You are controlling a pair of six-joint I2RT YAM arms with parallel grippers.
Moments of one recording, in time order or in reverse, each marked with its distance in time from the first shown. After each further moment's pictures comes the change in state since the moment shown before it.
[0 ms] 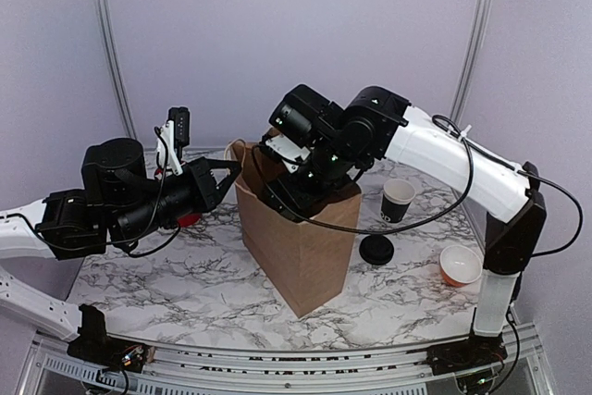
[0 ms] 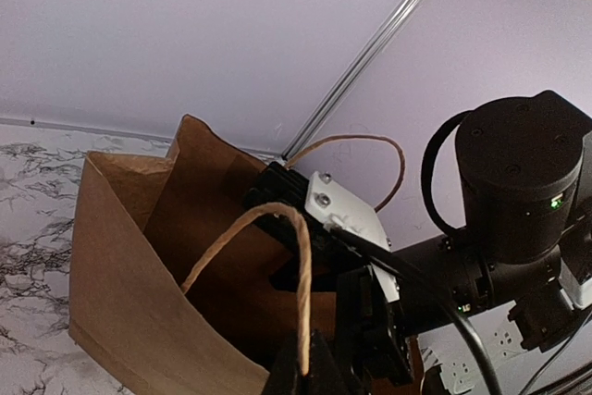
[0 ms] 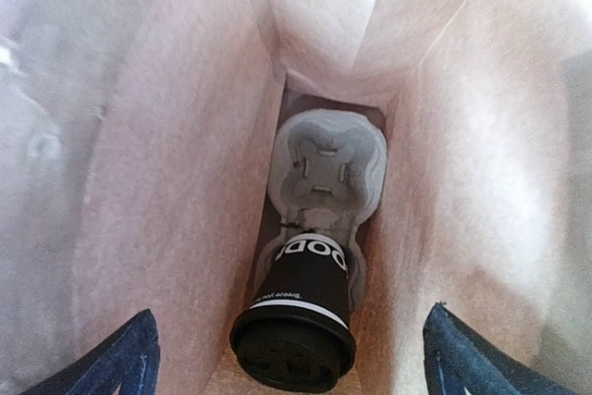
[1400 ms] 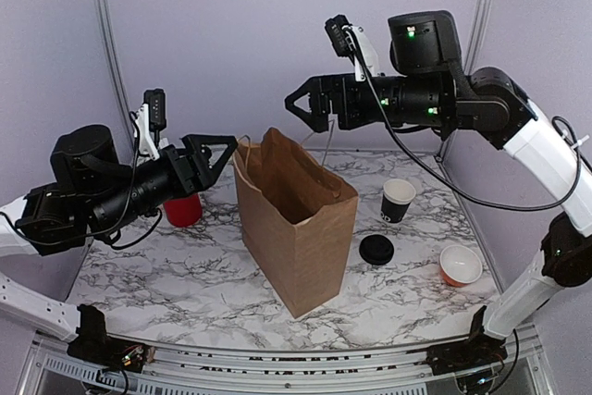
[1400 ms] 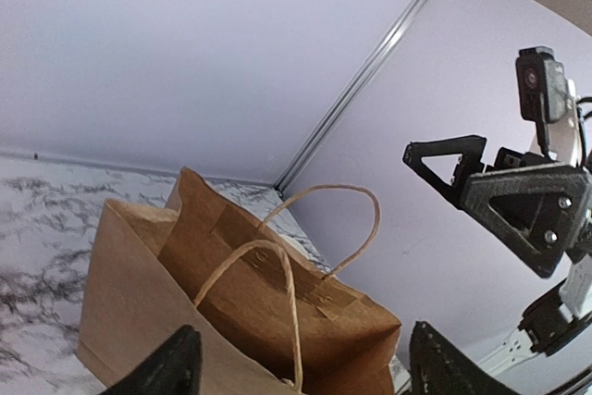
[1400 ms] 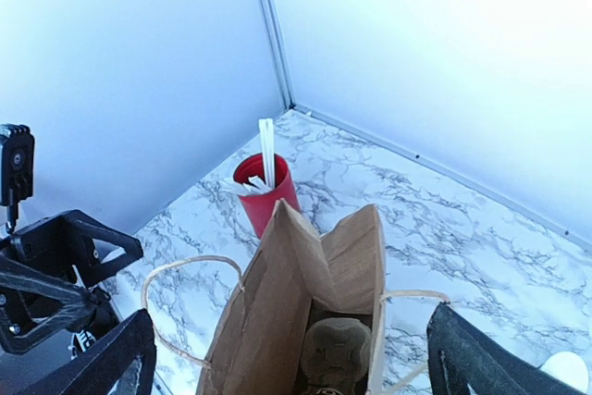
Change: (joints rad) left arm -0.002 -0.056 0.042 -0.017 -0.027 0.045; right arm -0.022 -0.390 -0.170 0.511 0.080 -0.028
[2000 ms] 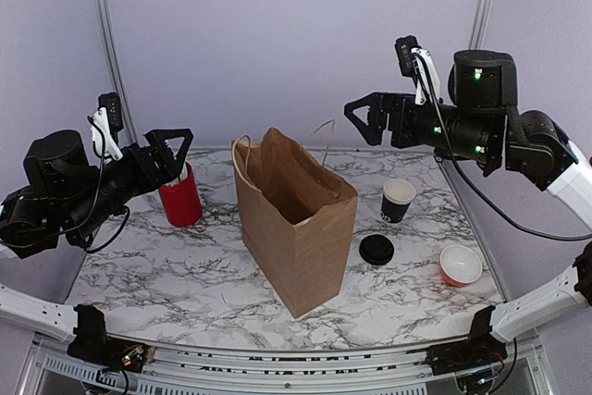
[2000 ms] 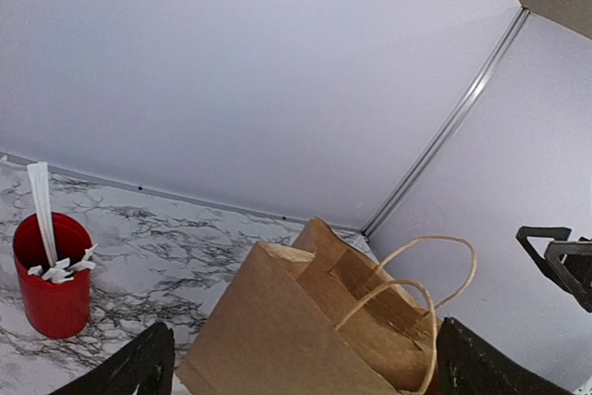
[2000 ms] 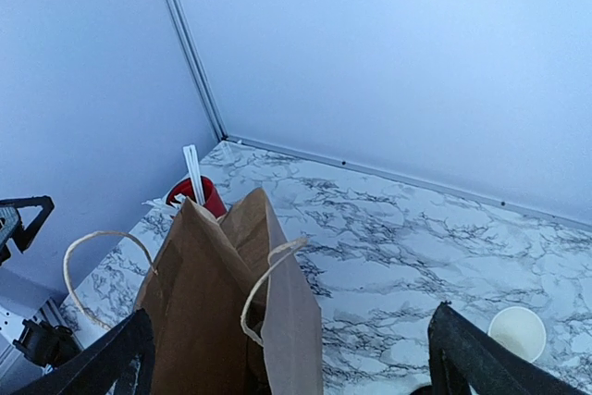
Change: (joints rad) left arm 0.023 -0.152 -0.037 -0.132 -0.250 0.051; right arm -0.047 -0.329 -0.407 0.156 0.170 0.051
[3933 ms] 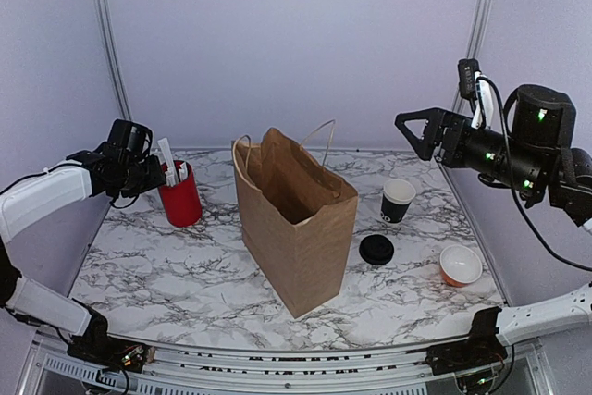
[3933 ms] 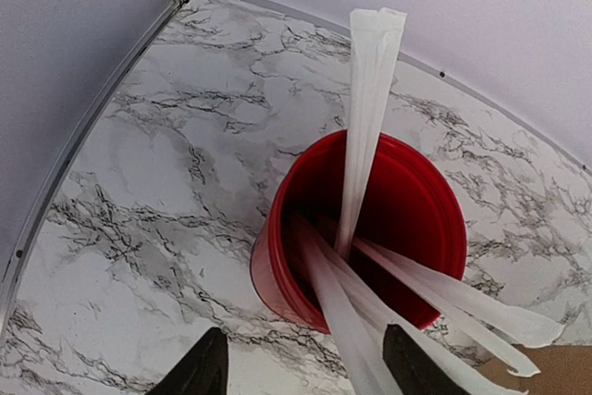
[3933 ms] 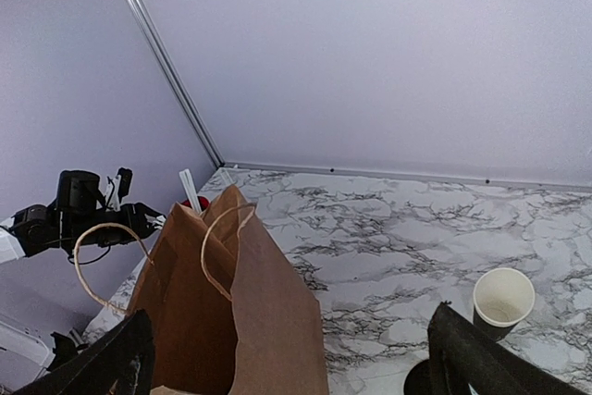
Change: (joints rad) left arm 0.899 0.457 0.010 -0.251 0.474 0.008; right arm -0.006 -0.291 -0.238 0.024 0.059 0.109
